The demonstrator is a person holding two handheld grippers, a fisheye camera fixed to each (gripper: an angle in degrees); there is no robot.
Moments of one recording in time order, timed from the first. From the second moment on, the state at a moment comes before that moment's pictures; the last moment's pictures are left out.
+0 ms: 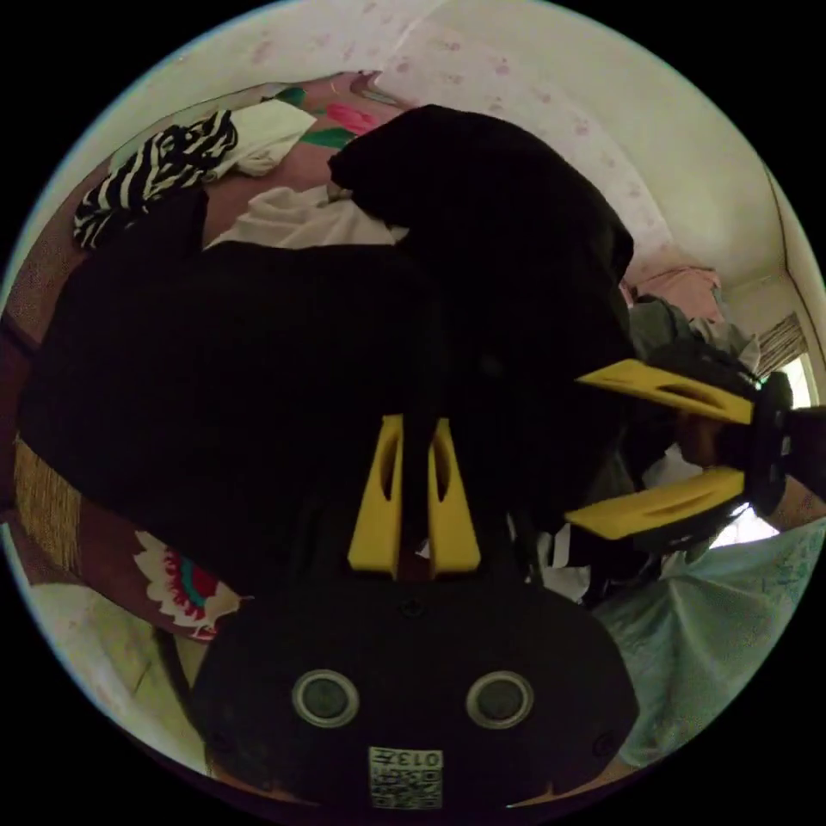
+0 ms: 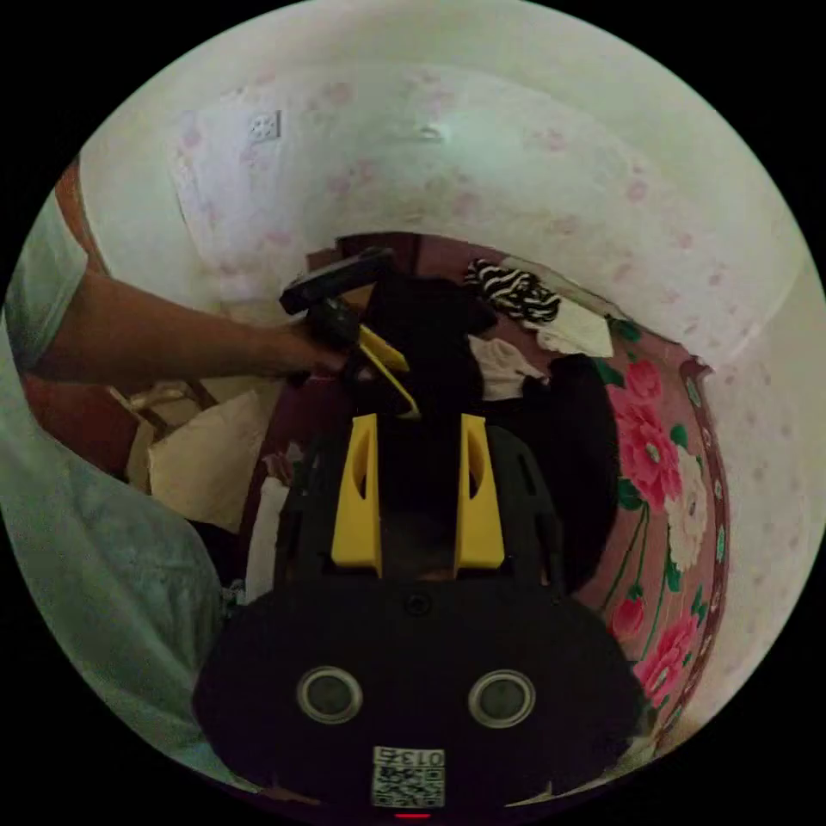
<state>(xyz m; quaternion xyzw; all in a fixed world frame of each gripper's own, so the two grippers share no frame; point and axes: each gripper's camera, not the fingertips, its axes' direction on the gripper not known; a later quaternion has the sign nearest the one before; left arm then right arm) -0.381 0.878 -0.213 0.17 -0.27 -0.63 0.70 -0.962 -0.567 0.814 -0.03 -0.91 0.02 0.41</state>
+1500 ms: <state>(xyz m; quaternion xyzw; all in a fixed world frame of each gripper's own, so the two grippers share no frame) -0.020 0.257 -0.255 0.46 -0.16 0.31 0.82 -0.063 0.010 1.237 -0.22 -0.14 0.51 0.82</state>
